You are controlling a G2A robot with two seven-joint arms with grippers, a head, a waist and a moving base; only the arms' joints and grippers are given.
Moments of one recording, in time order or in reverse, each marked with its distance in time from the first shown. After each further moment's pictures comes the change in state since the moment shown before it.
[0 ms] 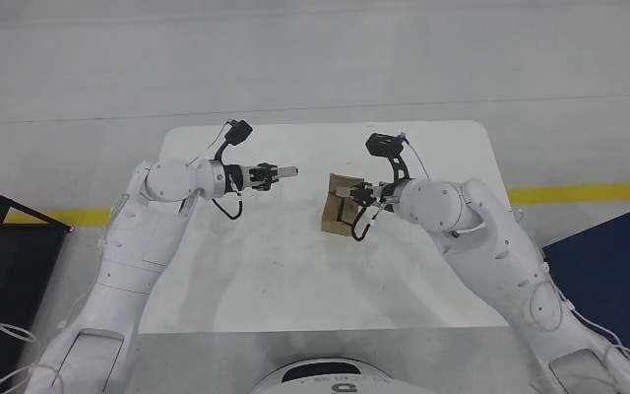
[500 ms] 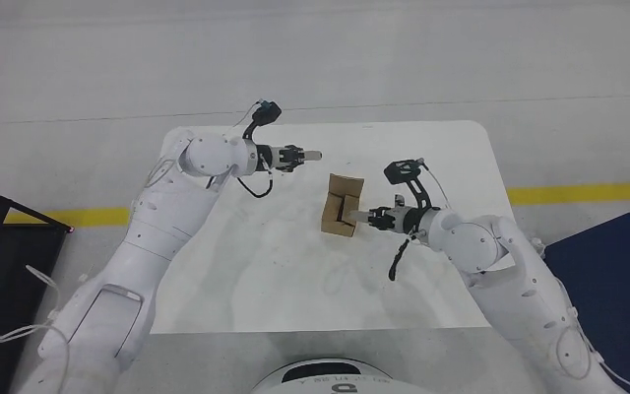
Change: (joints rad) left arm -0.249 -0.088 0.257 0.251 0.007 0.012 0.121; right arm -0.263 0.046 0.172 -0.046 -0.036 -0.336 -0.104
